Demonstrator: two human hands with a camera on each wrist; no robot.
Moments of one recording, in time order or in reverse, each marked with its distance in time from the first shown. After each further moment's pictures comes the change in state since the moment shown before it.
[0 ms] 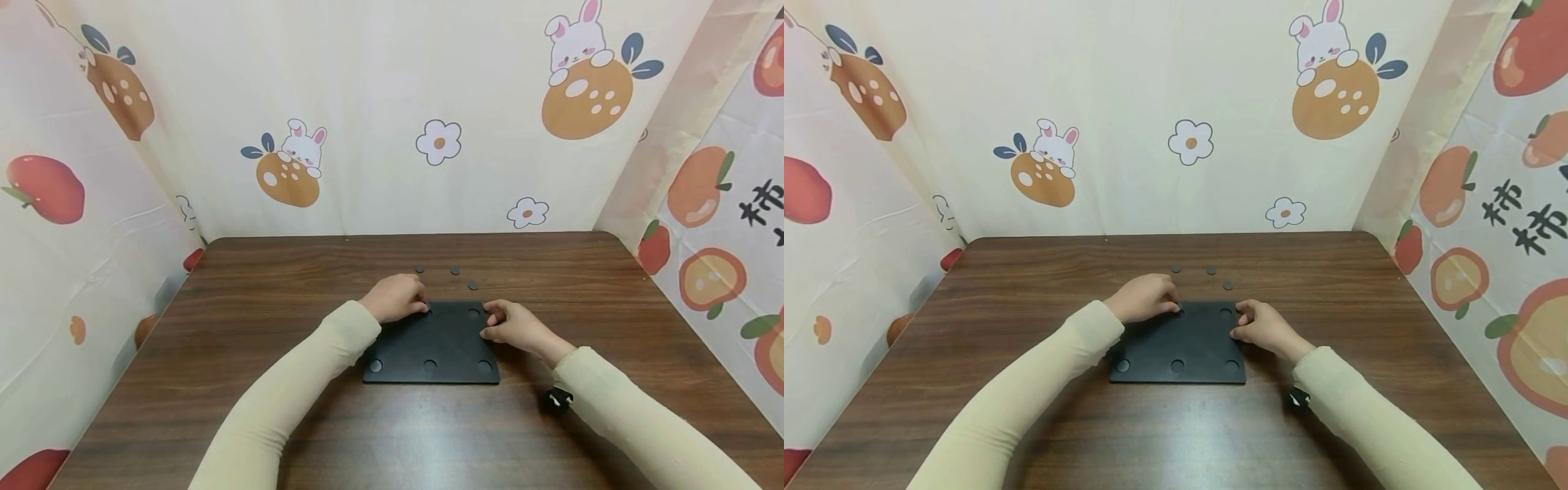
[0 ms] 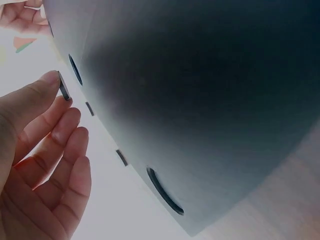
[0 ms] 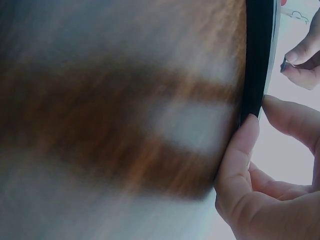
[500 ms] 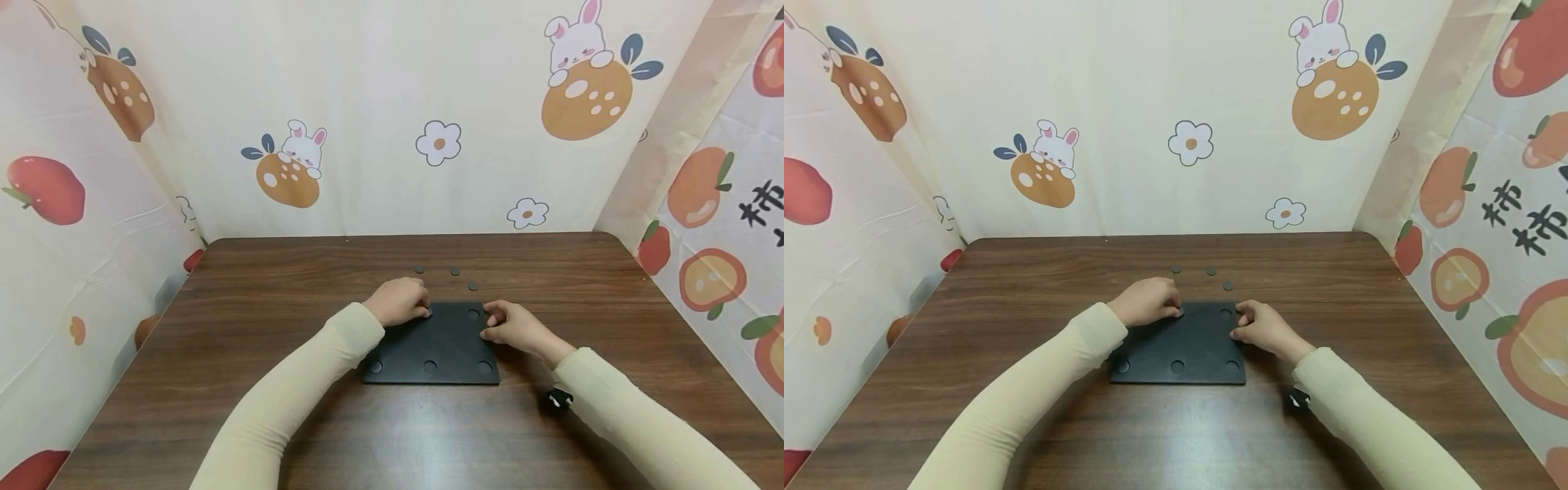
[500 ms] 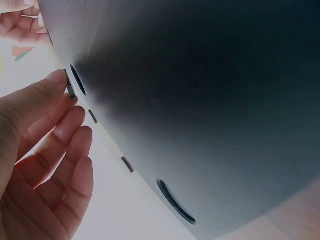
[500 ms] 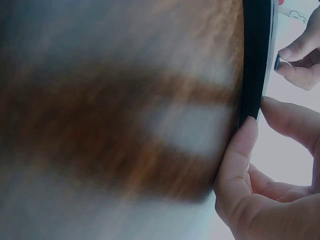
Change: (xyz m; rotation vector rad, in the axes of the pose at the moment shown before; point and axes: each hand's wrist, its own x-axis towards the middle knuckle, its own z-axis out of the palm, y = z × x) left_hand 0.001 0.007 0.002 0.039 -0.017 0.034; right_hand 0.000 0.000 0.000 0.004 0.005 0.000
